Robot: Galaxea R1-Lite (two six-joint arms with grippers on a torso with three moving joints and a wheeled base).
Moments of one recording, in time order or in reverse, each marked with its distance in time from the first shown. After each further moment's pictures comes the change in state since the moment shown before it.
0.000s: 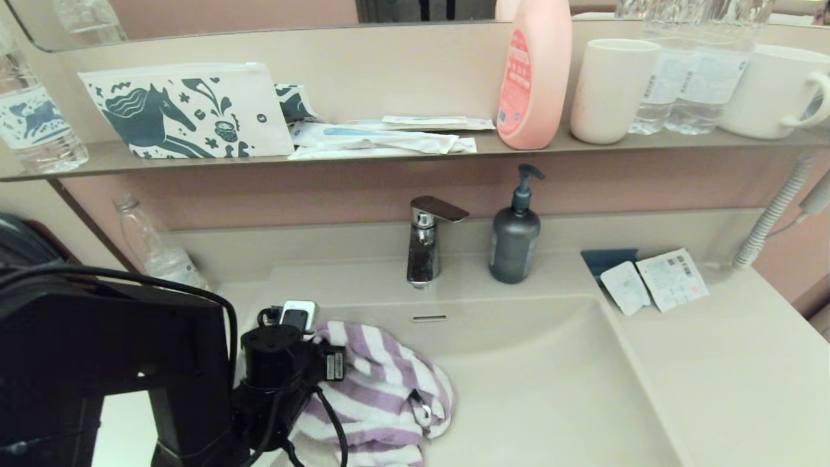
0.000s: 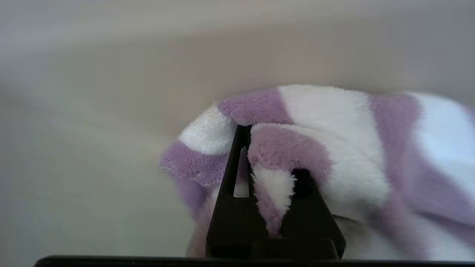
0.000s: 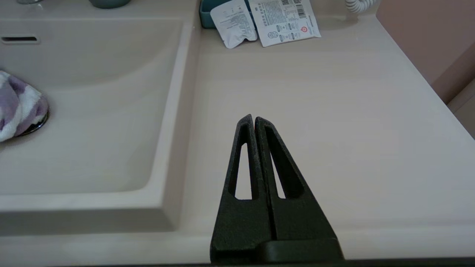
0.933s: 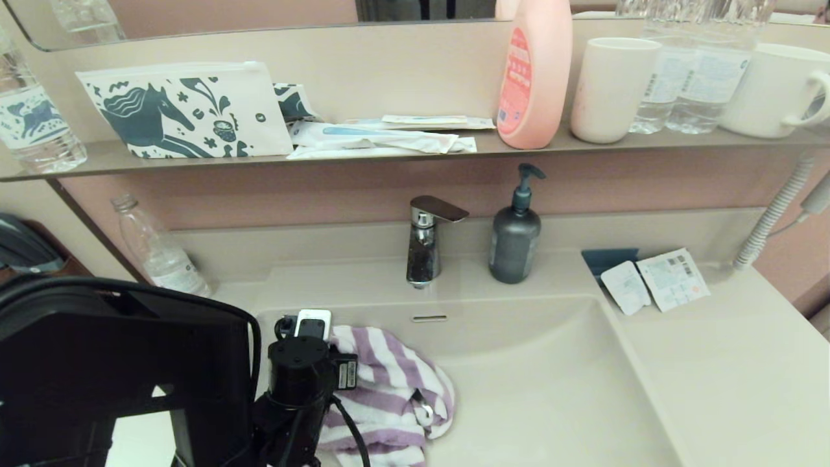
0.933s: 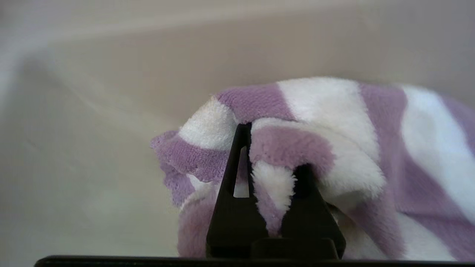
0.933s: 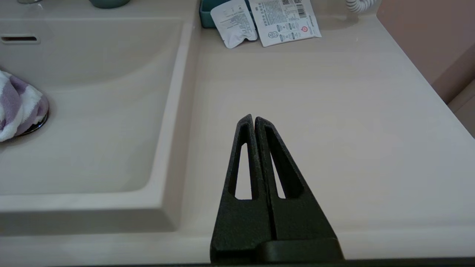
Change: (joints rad) left arm -0.118 -0.011 -0.005 0.009 0.236 0.012; right arm 0.000 0.000 0.000 0.000 0.000 0.000
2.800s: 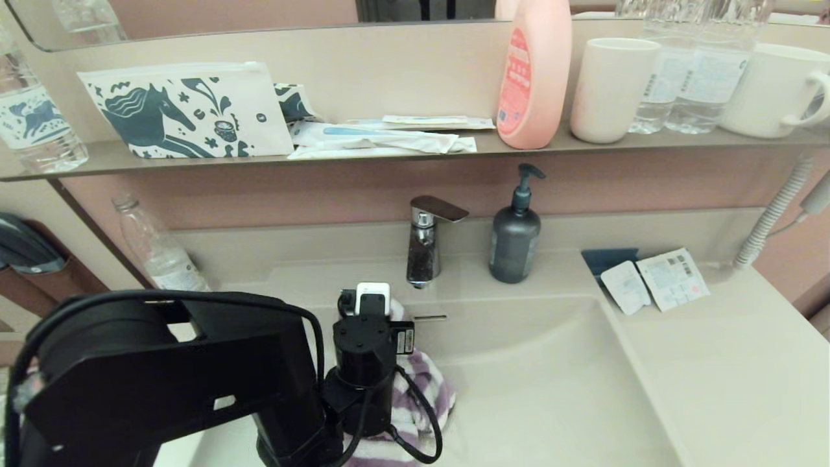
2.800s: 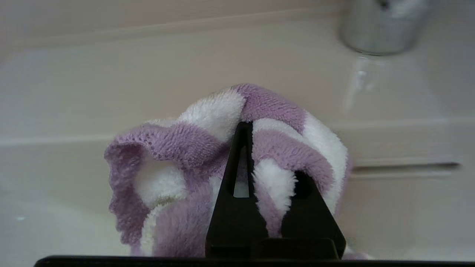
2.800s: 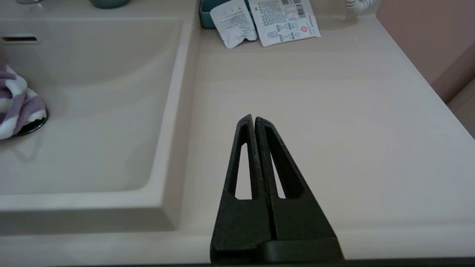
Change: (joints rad) left arm -0.175 0.073 -0.303 -0.001 0.127 0.073; right arm 0.000 0.000 0.000 0.000 0.000 0.000
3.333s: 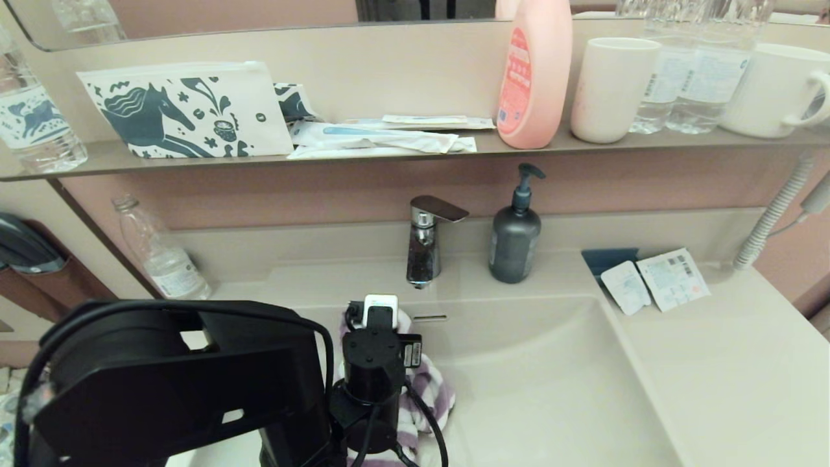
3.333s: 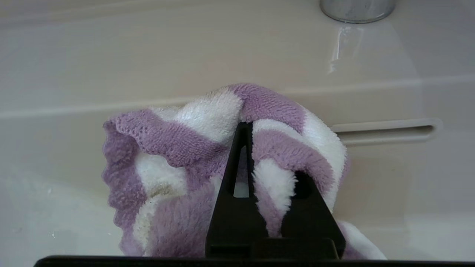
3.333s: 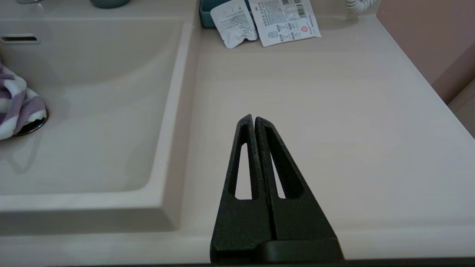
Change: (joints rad) left arm -0.042 0.009 0.031 0.001 0.023 -0.030; right arm 0.000 0.000 0.000 0.000 0.000 0.000
